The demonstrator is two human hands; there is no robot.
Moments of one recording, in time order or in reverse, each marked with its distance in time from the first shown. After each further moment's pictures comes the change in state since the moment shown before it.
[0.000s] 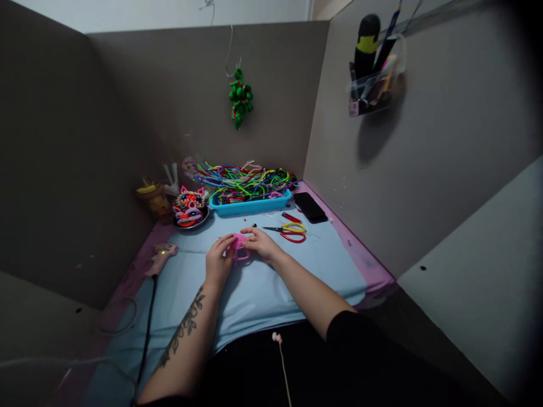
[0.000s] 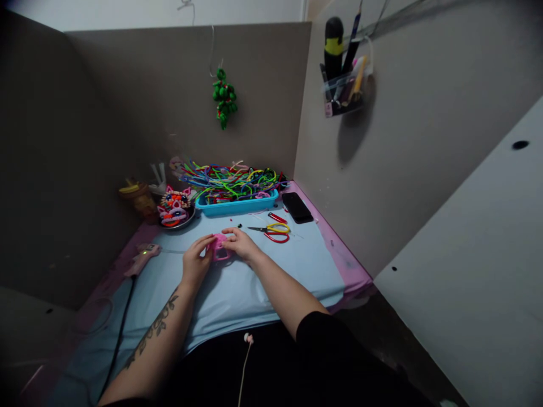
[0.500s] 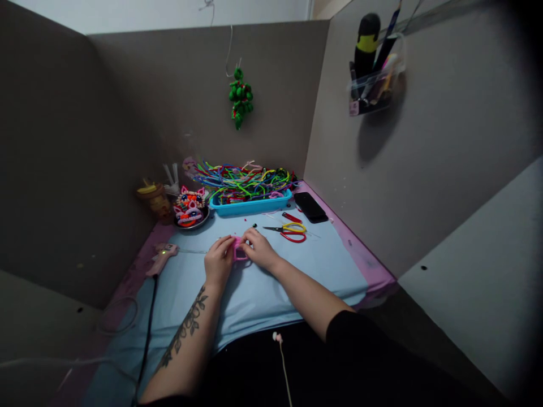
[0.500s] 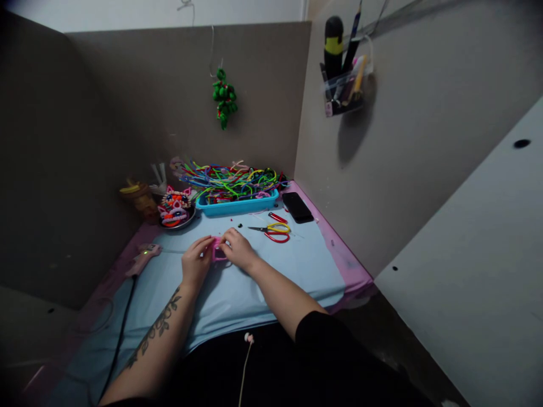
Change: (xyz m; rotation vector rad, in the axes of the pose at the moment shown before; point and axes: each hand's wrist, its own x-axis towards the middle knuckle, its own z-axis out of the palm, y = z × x) left_hand -0.003 -0.001 0.001 0.180 0.076 0.112; right_hand -0.009 -0.005 0.009 -0.708 0.071 -0.489
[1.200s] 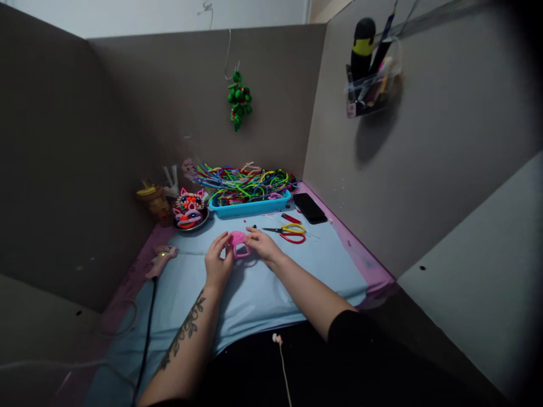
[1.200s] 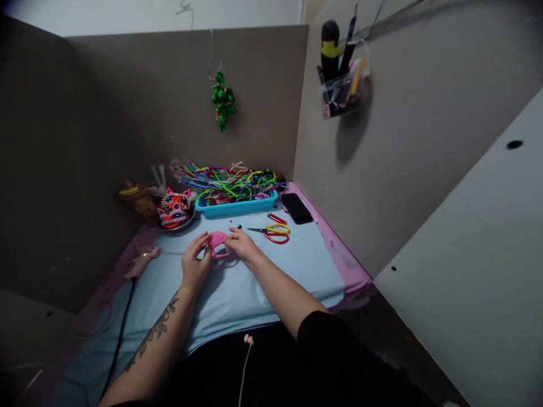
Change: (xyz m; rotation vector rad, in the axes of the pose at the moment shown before) left_hand 0.002 0.006 -0.001 -0.153 0.067 -0.134; right_hand 0.006 0.018 -0.002 0.428 0.094 0.428
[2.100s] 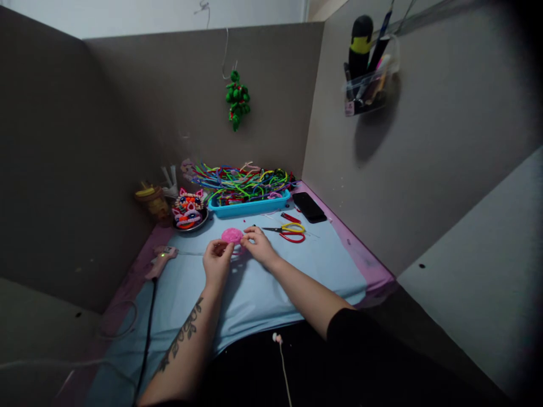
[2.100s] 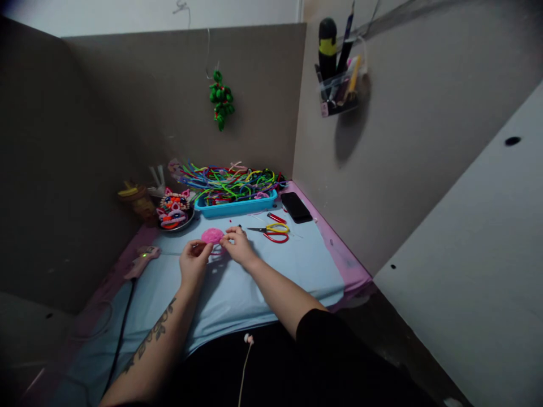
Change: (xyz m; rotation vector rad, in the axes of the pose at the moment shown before) left_hand 0.000 0.017 0.007 -0.425 0.085 -0.473; right_hand -0.001 0.003 0.008 -0.262 0.054 -0.158
